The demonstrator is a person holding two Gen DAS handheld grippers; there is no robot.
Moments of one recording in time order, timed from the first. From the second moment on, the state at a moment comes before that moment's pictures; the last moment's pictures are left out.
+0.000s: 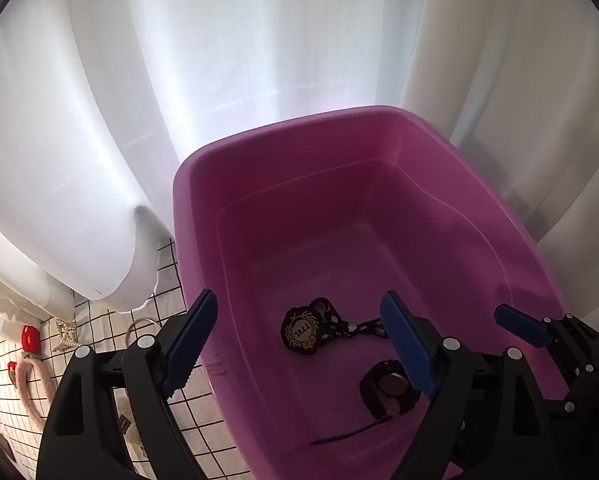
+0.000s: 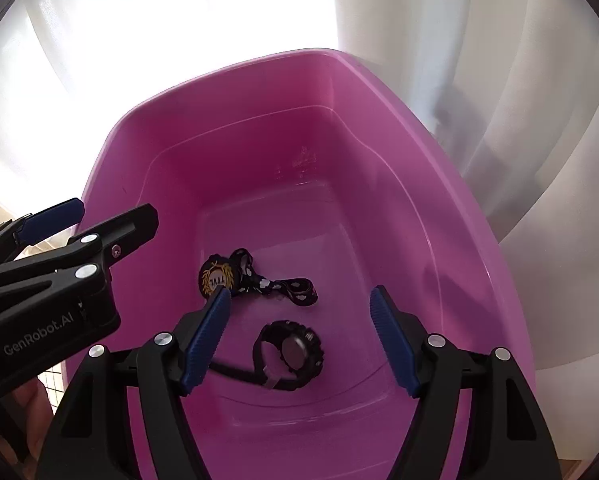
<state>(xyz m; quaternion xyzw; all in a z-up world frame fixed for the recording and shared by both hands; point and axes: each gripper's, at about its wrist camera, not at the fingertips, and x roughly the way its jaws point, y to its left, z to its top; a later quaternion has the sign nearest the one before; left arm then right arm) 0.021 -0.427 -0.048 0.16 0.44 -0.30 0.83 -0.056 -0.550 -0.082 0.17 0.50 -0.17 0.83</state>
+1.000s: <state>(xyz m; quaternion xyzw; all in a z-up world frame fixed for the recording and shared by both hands) 0.030 -0.166 0.025 0.04 0.40 -0.21 0.89 -0.047 -0.385 -0.013 0.14 0.41 -0.07 0.90</state>
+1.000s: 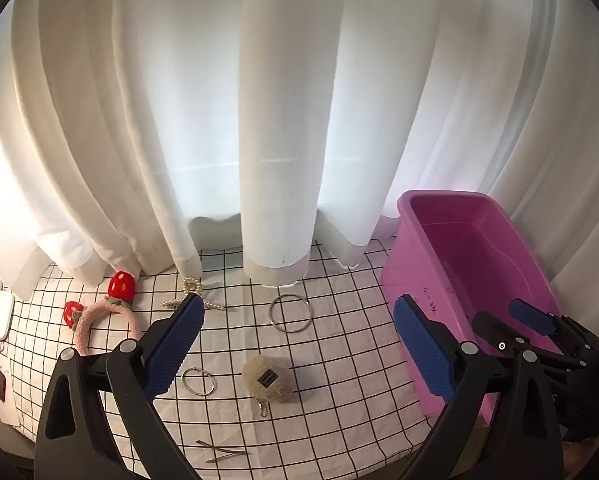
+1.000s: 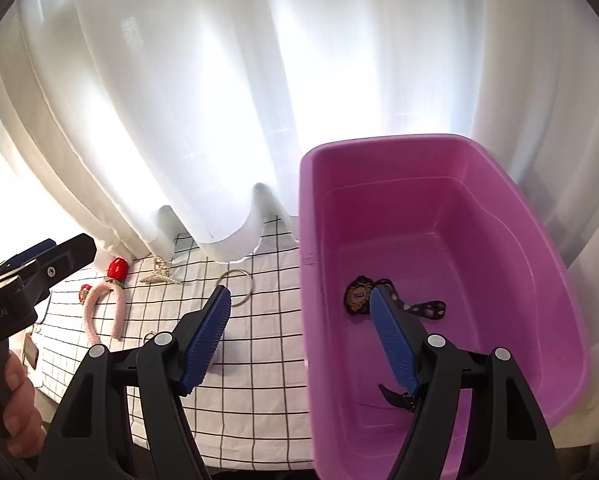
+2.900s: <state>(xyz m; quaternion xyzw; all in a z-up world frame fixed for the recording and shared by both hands) 0.175 0.123 -0.242 0.00 0.54 0.01 0.84 0.062 -0.212 -0.222 0.09 0.56 -0.06 0.82</state>
